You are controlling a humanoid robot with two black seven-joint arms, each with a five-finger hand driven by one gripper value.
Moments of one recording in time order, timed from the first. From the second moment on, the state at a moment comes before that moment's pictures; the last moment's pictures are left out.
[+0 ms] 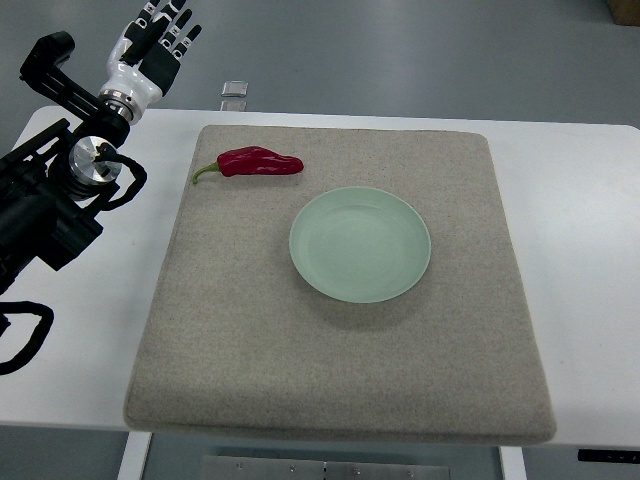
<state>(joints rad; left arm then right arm) -1.02 0.21 -0.65 -0.41 -0.25 -0.30 -0.28 0.01 0.00 0.01 0.12 -0.12 0.15 0.14</state>
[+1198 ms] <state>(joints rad) -1.01 0.21 -0.65 -0.41 -0.25 -0.30 -0.29 0.01 0.00 0.01 0.12 -0.12 0.15 0.14</state>
